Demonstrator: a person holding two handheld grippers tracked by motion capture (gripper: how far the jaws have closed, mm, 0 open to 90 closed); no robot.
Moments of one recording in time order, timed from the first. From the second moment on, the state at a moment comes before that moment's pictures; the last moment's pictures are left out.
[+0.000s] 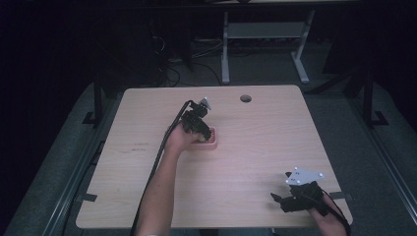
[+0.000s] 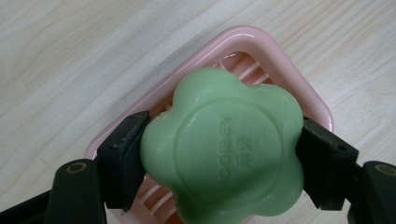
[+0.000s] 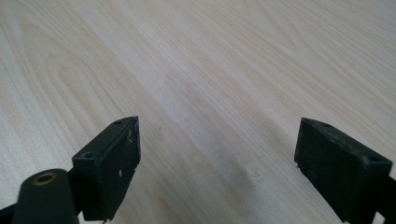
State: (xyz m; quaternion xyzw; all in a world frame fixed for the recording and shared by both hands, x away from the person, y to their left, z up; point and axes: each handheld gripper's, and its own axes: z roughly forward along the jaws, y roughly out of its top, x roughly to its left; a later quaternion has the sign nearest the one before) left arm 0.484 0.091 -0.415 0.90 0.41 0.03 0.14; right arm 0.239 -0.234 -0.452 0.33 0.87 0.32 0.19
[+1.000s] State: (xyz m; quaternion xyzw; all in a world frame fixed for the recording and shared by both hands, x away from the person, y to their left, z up) left arm 0.484 0.090 -0.426 0.89 0.43 0.03 0.14; right arm 0.238 -0.233 -0.451 0.33 0.87 0.32 0.19
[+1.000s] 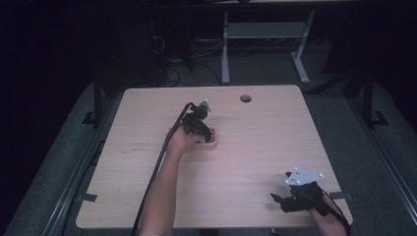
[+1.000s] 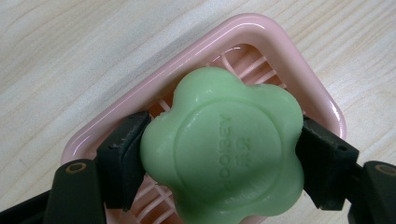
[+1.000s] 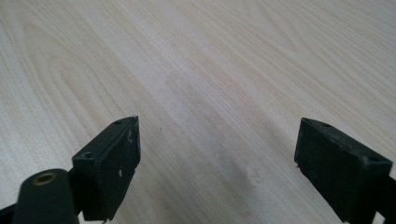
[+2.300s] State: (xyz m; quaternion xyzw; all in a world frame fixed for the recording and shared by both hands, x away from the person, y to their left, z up) left arm 0.478 0.094 -0.411 0.90 0.41 0.05 0.15; right arm 0.238 -0.233 -0.451 0.33 0.87 0.32 0.19
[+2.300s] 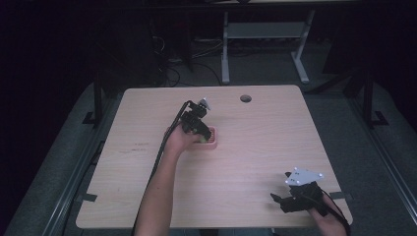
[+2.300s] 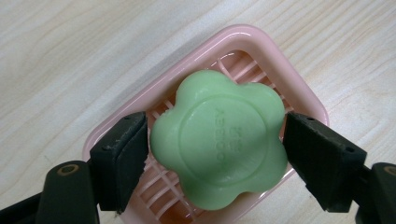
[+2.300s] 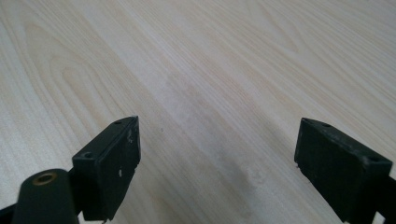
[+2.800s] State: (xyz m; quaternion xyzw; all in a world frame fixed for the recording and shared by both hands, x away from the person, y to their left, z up) left arm 0.472 0.097 -0.401 0.90 0.40 0.06 0.16; right arm 0.238 -0.232 -0.451 0.33 0.87 0.32 0.19
